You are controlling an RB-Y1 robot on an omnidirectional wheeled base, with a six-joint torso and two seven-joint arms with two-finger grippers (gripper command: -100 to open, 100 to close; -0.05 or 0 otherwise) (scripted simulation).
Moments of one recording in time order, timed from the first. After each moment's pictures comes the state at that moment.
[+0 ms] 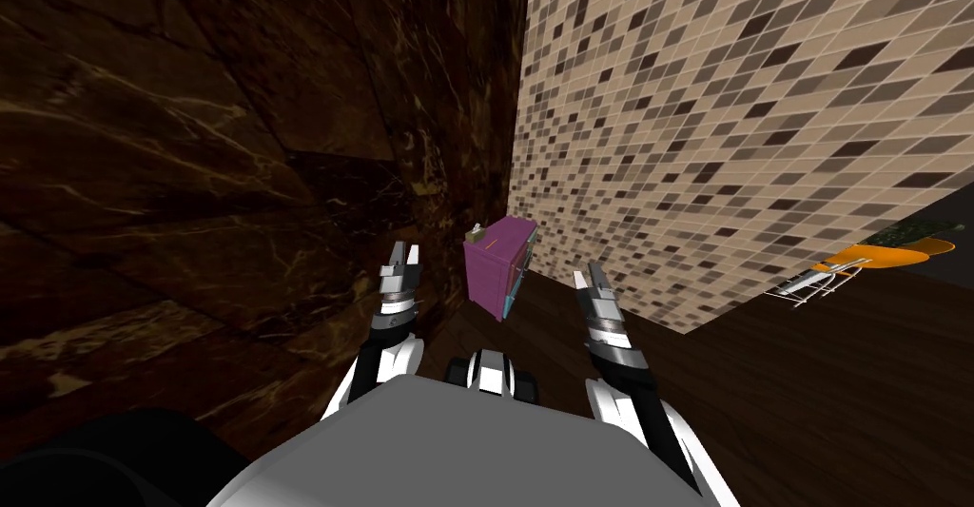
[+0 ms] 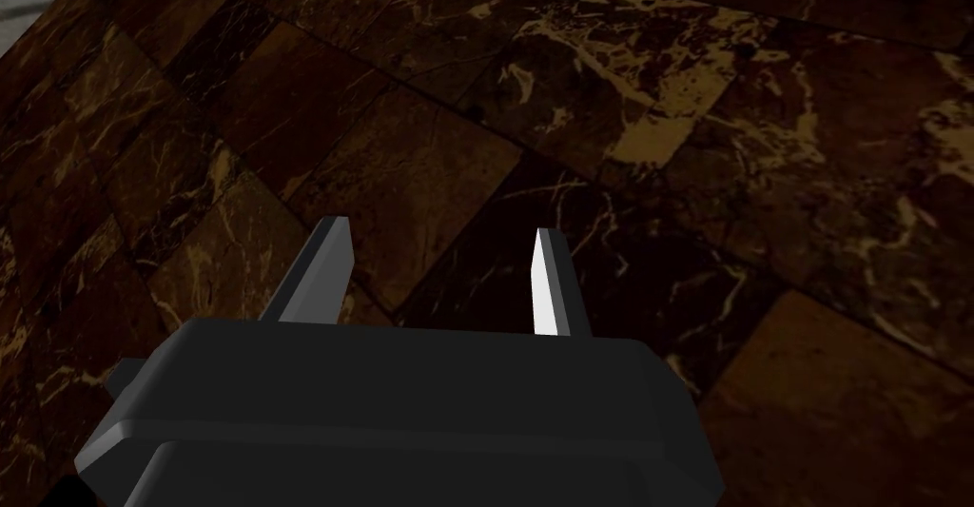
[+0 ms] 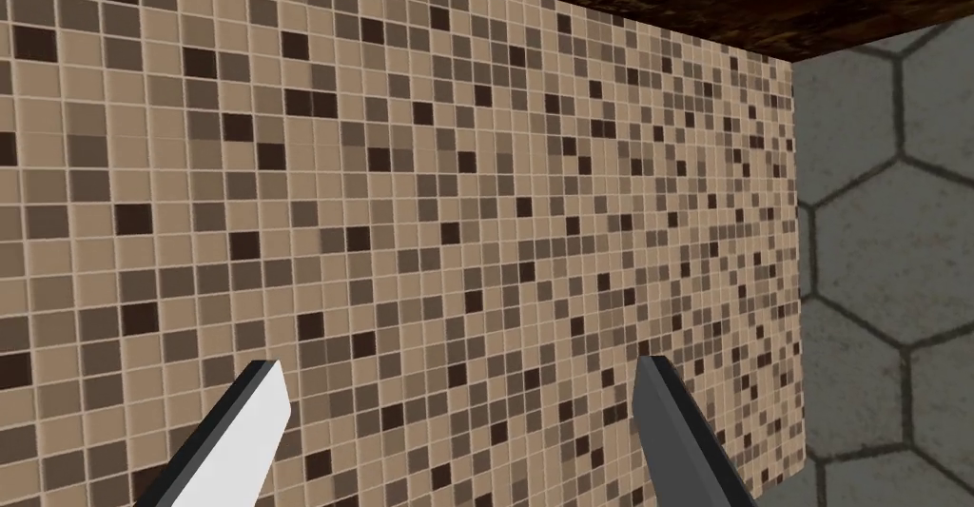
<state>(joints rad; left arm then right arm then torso) 0.53 -0.02 -0.05 -2.30 0.04 -0.61 -0.09 0.53 -0.10 0.03 -2.25 0.14 -0.40 -0.06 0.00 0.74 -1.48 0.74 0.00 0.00</state>
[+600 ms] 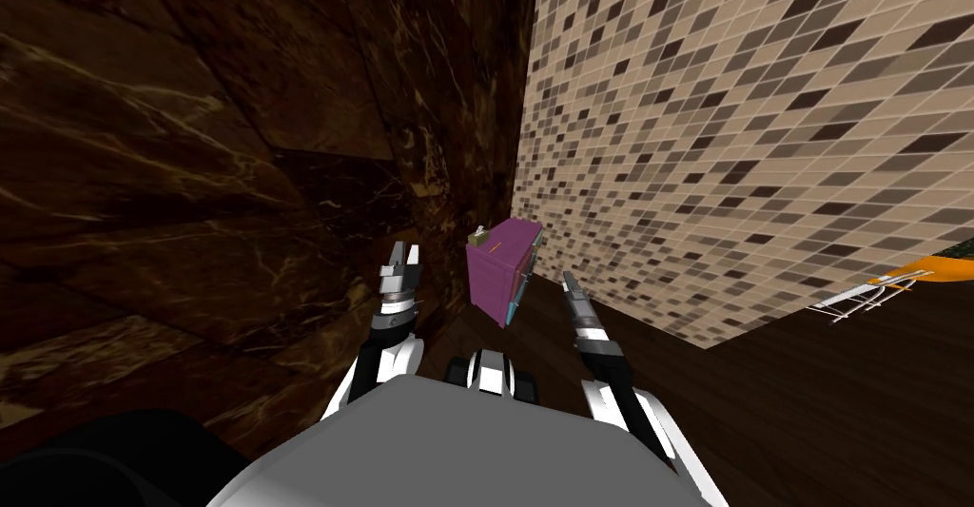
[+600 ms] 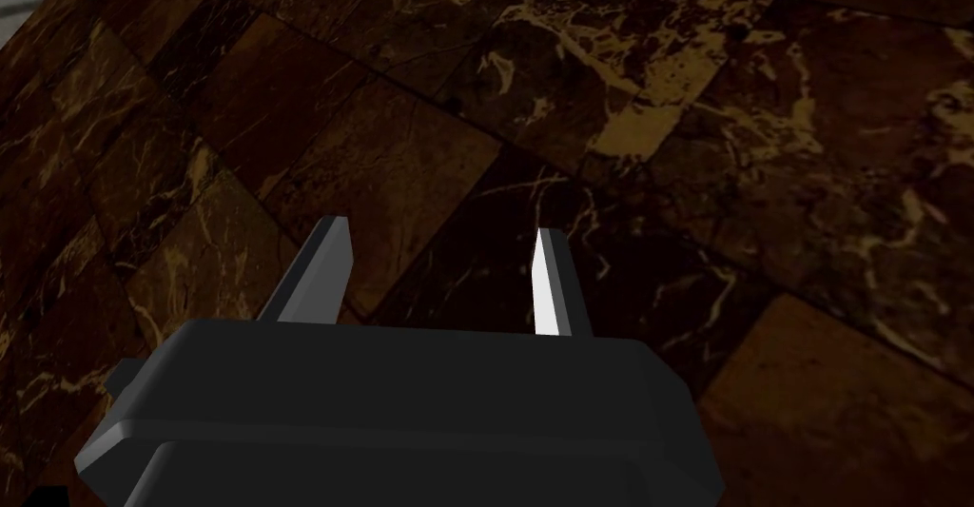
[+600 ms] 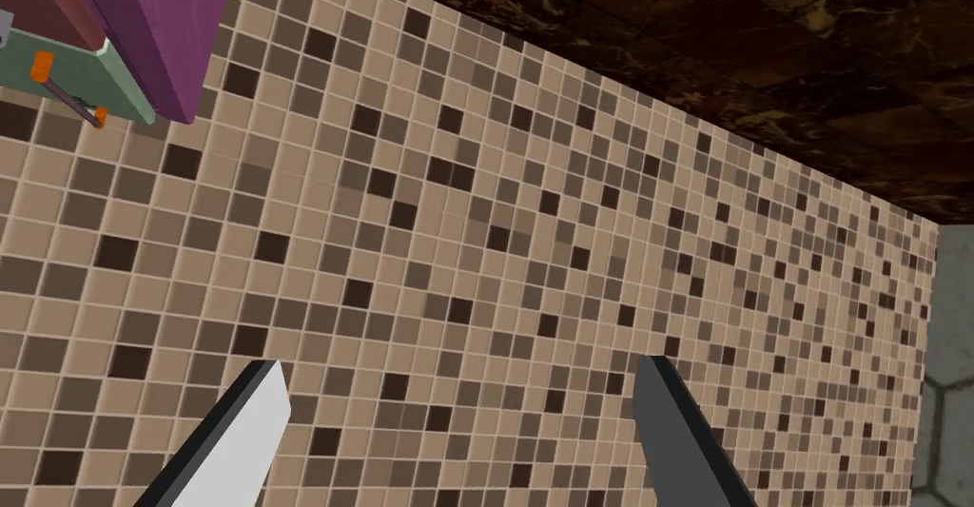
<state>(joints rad) 0.53 -0.02 -0.05 -2.30 0.04 -0.61 -0.09 0.49 -0.15 0.05 -2.13 0.28 -0.25 -0.03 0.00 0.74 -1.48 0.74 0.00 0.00</state>
